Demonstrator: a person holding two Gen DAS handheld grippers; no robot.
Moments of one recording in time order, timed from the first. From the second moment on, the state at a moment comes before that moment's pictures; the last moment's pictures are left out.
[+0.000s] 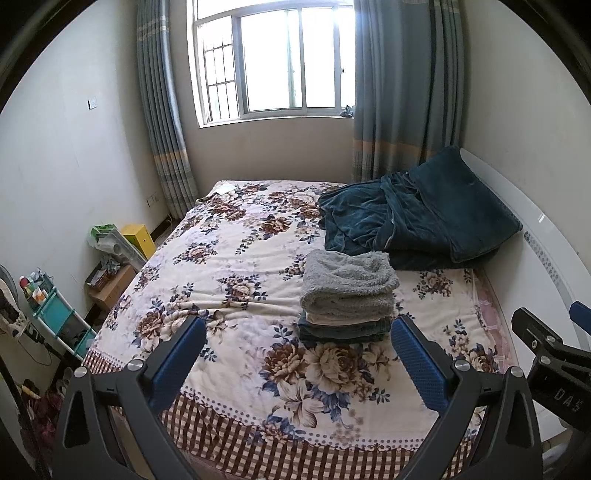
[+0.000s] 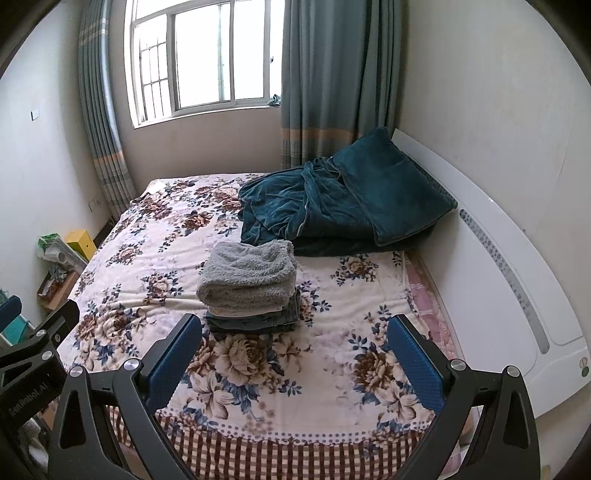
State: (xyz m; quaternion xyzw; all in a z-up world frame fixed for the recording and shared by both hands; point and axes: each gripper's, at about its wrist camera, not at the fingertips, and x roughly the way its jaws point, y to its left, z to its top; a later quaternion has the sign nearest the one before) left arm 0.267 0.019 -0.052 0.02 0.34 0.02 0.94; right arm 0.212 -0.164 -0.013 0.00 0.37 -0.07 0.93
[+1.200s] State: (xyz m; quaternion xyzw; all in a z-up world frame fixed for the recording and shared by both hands) left arm 0.265 0.016 -0.046 0.02 0.34 0.02 0.94; right arm 0.209 -0.167 -0.007 0.01 0.37 -0.07 0.93
